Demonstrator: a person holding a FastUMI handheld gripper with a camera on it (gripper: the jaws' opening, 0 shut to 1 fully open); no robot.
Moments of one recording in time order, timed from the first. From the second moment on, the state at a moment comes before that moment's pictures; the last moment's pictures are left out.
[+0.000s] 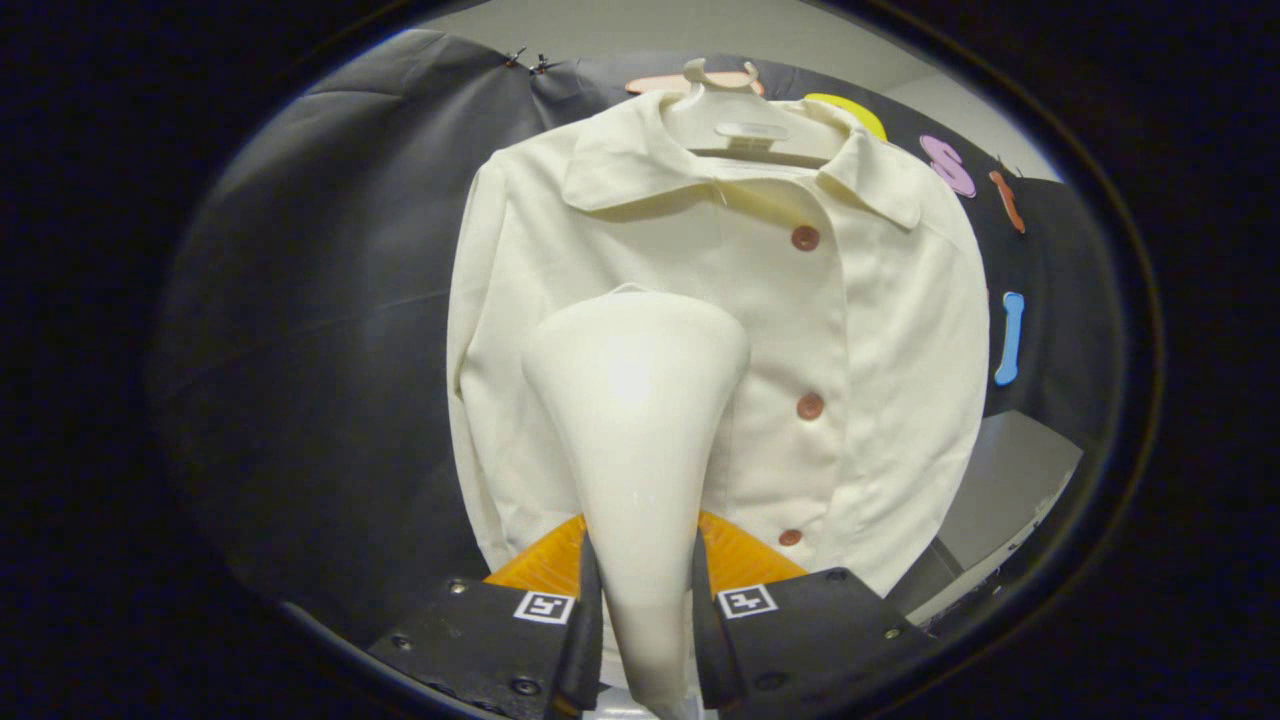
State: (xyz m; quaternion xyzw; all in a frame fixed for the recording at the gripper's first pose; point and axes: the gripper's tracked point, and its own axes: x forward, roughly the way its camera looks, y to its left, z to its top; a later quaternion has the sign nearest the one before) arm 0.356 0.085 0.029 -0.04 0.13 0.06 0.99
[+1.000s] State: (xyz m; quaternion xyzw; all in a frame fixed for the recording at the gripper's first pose) arm 0.363 0.070 -0.156 -0.08 0.28 0.06 0.96
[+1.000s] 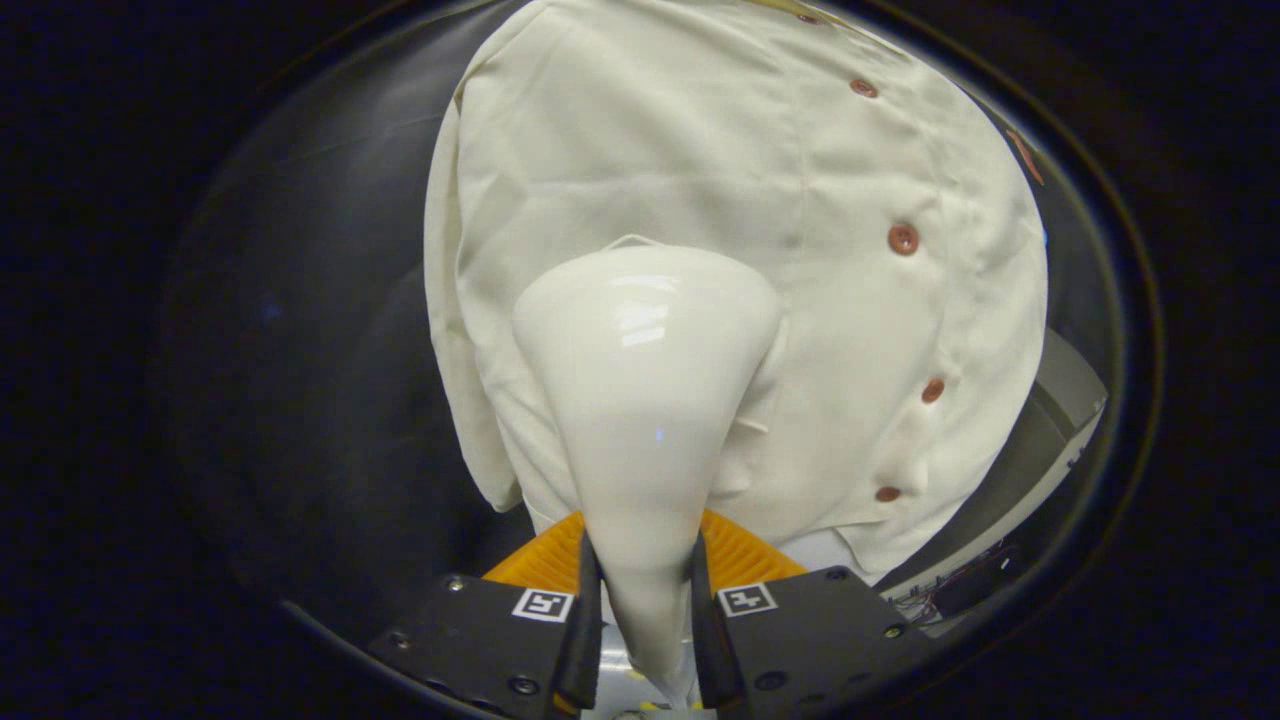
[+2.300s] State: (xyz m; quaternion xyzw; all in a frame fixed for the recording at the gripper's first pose) arm 0.298 0.038 -0.137 -0.05 0.29 0.13 0.95
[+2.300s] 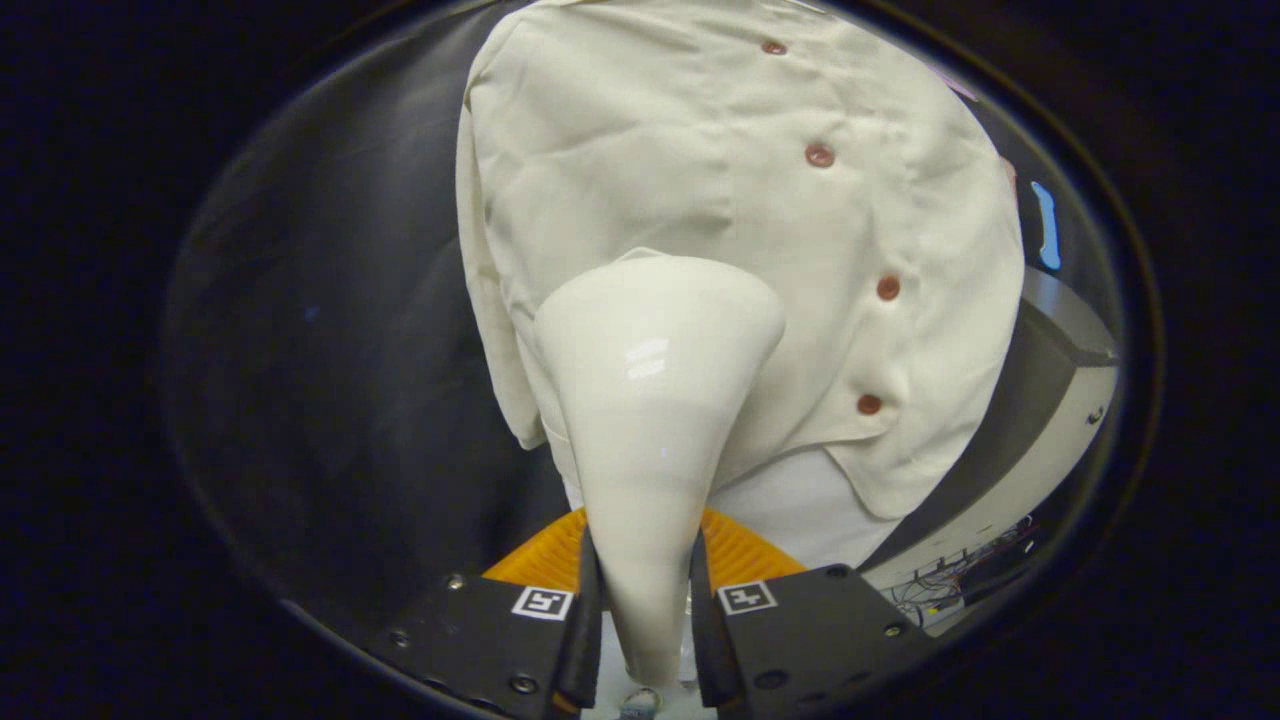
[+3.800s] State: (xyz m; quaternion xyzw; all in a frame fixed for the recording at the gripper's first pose) arm 0.362 -0.075 0.175 -0.02 0.15 0.10 0.98
